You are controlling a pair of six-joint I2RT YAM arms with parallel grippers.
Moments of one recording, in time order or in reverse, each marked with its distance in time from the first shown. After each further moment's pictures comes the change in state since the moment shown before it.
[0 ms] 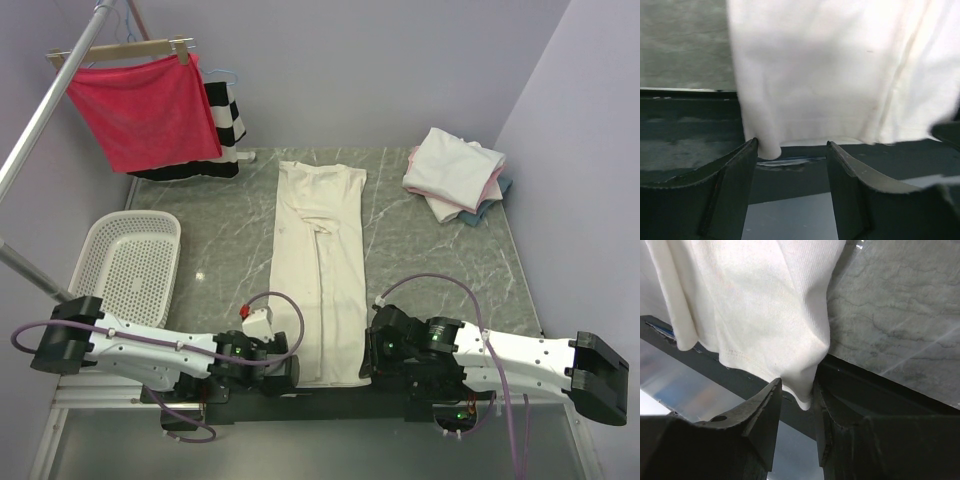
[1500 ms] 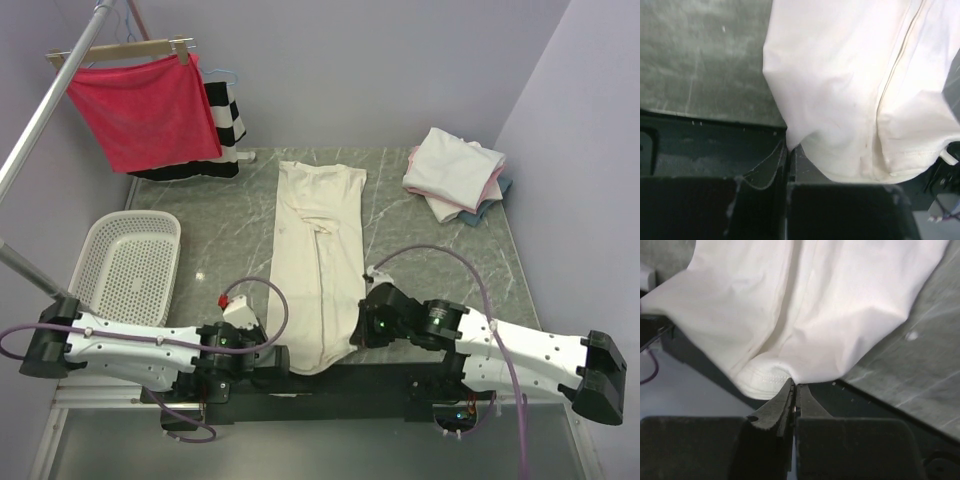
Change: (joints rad) left arm 0.026 -0.084 0.044 -0.179 -0.140 -0.127; right arm -0.014 0.011 0.233 -0.057 0.182 -0.151
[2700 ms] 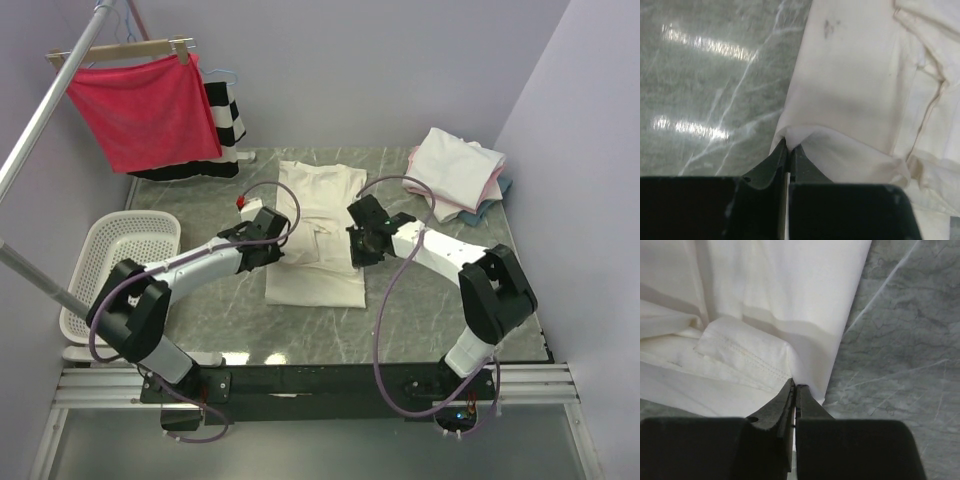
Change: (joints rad) left arm 0.965 0.487 0.261 0.619 0.172 1.073; right arm -0.529 0.769 0.549 0.014 0.009 -0.516
